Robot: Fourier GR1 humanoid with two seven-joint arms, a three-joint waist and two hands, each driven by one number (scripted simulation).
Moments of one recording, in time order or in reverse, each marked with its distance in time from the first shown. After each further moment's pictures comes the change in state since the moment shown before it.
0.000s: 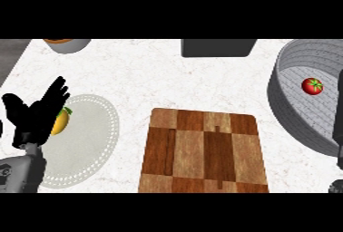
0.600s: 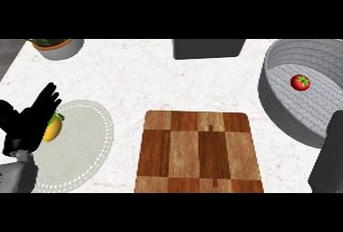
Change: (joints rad) left arm 0.045 0.020 0.030 -0.002 0.004 0.001 -0.003; right arm 0.320 0.271 0.093 -0.663 -0.187 0.093 0.025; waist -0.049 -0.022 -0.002
